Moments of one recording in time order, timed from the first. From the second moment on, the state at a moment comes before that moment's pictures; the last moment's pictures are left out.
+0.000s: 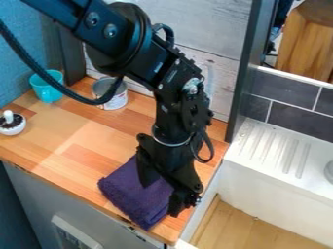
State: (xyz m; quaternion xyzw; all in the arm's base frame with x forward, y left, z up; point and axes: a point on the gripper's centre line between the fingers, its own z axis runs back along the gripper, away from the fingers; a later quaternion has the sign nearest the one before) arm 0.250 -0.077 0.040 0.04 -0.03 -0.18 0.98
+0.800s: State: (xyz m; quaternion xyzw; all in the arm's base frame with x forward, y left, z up) arm 0.258 -0.029 0.040 0.03 -0.01 -0.15 0.99
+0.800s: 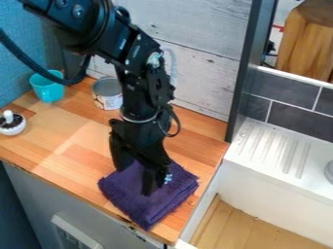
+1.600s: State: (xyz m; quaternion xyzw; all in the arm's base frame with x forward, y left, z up) arm 0.276 -0.036 0.004 0.00 0.03 -0.14 0.99
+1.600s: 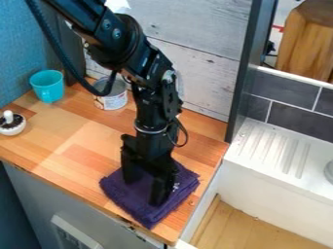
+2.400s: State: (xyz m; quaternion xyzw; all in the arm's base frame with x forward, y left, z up) arm 0.343 -0.003 0.008 0.05 -0.03 0.00 1.00
